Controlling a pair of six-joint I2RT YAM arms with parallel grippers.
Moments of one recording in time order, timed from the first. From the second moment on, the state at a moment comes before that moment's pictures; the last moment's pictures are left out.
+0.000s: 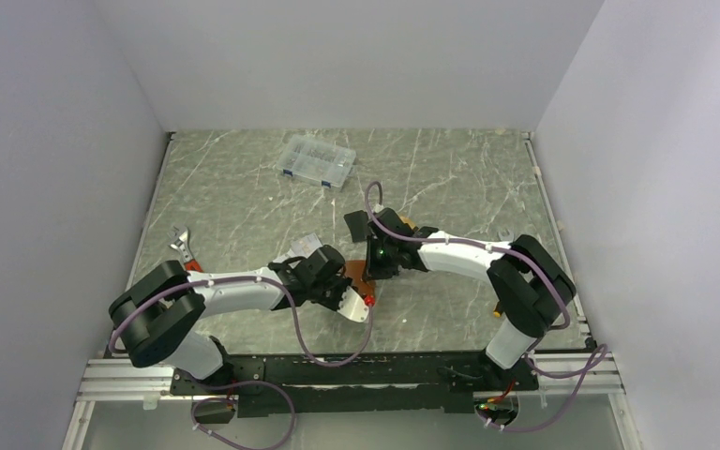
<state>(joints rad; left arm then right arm) -0.94 1.47 0.66 -0.10 0.16 1.06 0.76 1.65 0.91 -0.26 -0.10 0.76</state>
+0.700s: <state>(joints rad) -0.94 1.50 0.69 -0.12 0.15 1.07 0.76 1.62 0.94 -0.37 -0.08 0.72</state>
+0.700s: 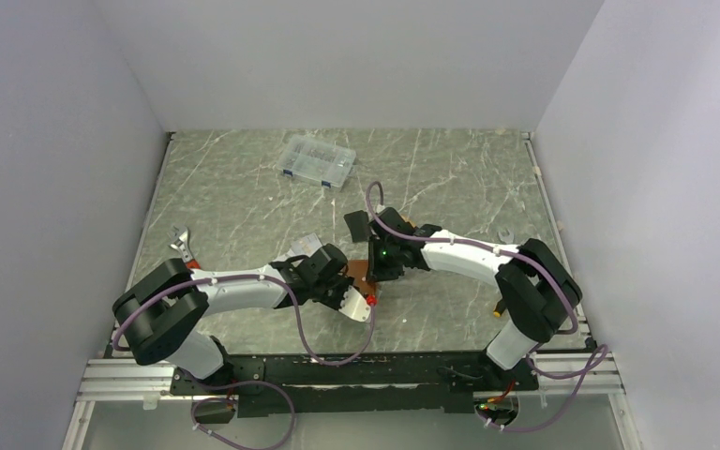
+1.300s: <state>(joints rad) -0.94 1.50 0.69 -0.12 0.15 1.07 0.77 1.57 1.00 -0.51 0.05 0.62</state>
